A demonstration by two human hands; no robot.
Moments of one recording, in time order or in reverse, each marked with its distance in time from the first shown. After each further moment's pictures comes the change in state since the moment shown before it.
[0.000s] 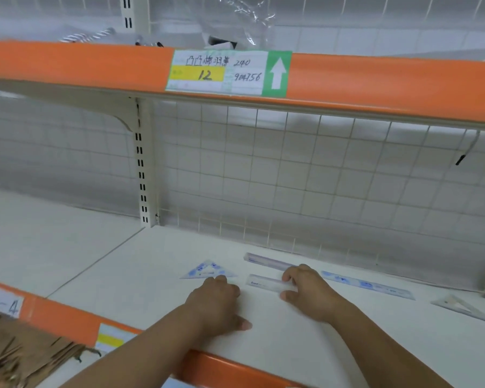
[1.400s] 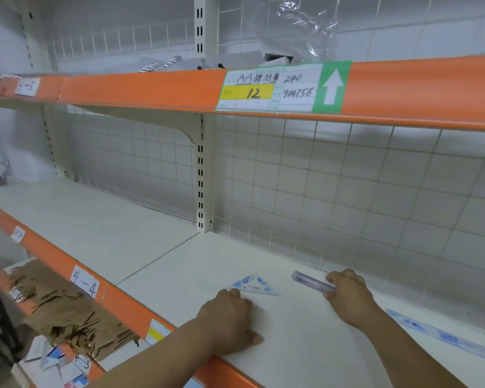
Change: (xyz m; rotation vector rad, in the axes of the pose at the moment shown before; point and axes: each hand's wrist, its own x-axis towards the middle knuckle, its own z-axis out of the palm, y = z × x) left_hand -0.019 -0.032 -0.002 0.030 0.039 -0.190; right_hand 0.077 0.006 0.014 -0.117 0.088 0.025
